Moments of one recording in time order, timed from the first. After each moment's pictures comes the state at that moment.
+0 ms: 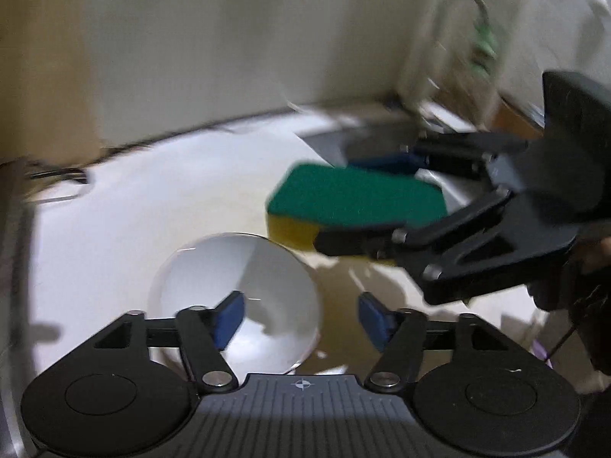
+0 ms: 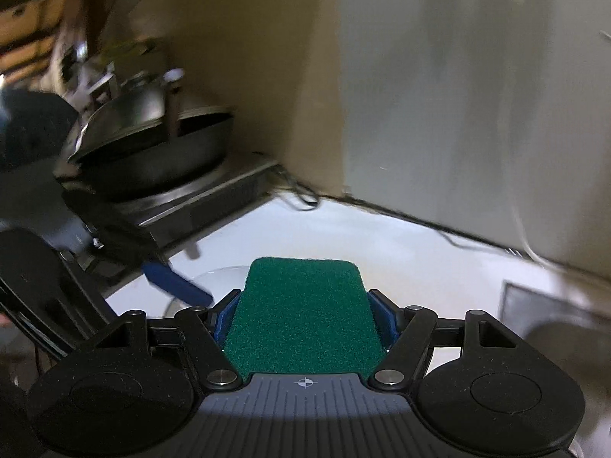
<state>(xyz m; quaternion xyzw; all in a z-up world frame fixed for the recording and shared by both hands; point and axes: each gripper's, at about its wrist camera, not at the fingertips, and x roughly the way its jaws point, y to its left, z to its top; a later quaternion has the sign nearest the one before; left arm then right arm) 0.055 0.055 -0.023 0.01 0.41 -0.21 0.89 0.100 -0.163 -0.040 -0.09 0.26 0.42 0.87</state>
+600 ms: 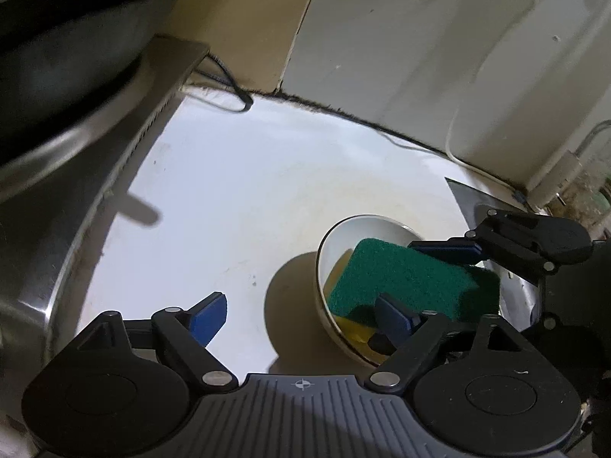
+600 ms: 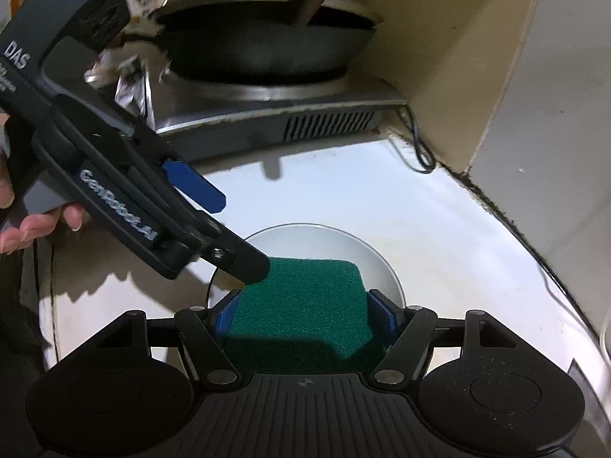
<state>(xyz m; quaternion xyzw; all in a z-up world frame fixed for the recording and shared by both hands) 0.078 0.121 -0.070 -0.17 0.44 -0.05 0.88 0.104 -0.077 -0.083 -0.26 0.30 0.50 0.77</state>
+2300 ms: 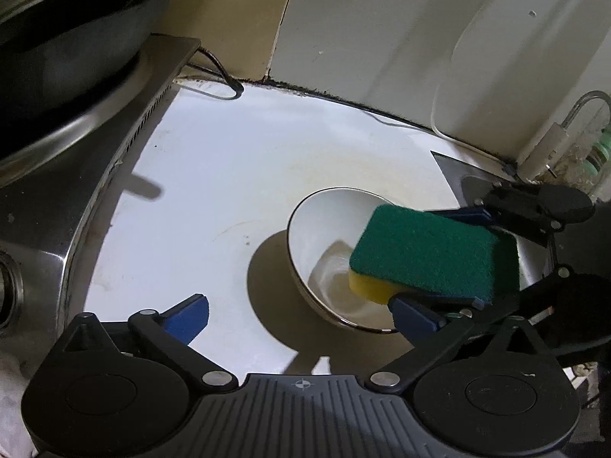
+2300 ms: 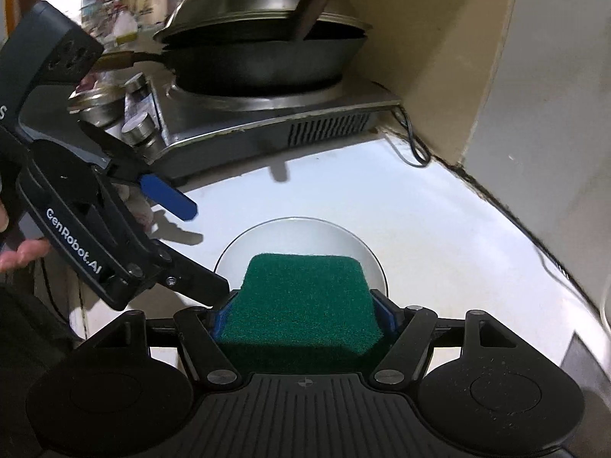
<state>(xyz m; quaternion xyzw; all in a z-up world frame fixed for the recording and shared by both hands) 0.038 0.104 -0.060 -0.13 0.45 -0.06 0.88 0.080 -0.104 -0.067 -0.20 0.32 0.48 0.79</state>
